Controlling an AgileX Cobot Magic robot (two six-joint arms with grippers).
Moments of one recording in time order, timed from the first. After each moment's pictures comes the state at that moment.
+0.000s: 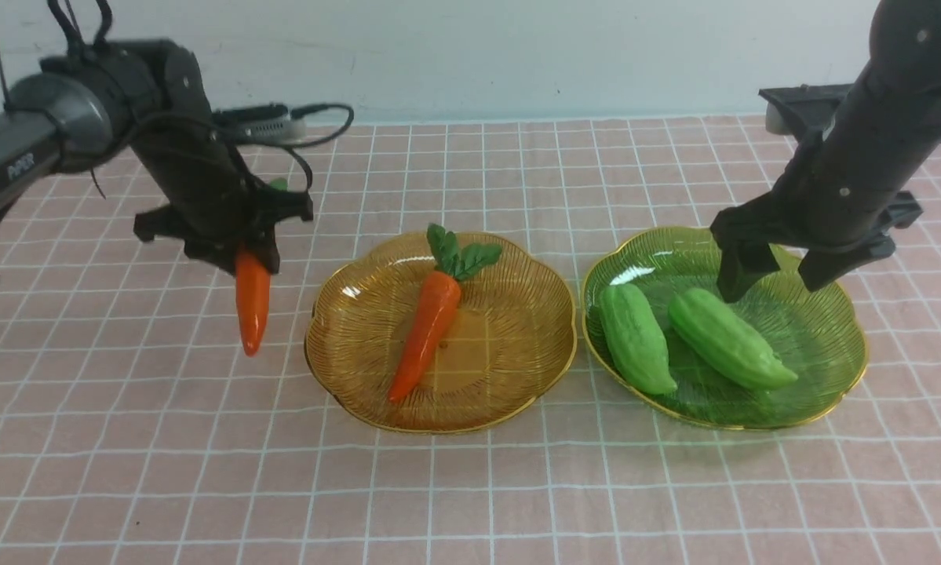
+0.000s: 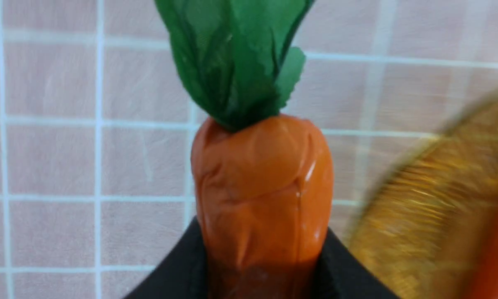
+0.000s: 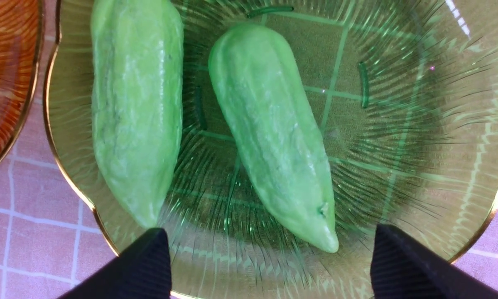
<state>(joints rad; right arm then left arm) 0.21 1.87 -1.58 0.09 1.23 0.01 -0.08 2.14 -1.91 -0.12 1.08 -0.12</state>
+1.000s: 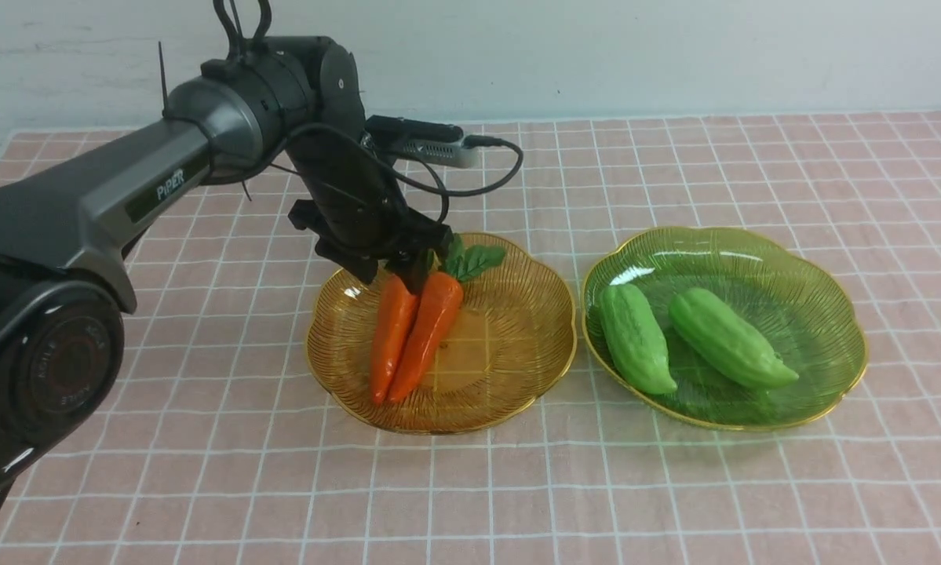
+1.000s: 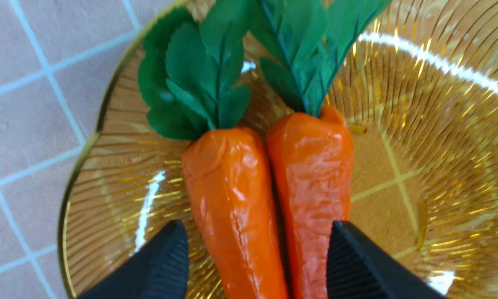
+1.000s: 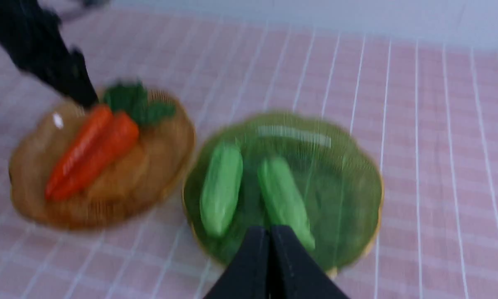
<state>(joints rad) 0.21 0.53 -0.75 0.09 0.83 -0.03 -0.31 2.24 -2.04 -0.17 1.14 0.08</state>
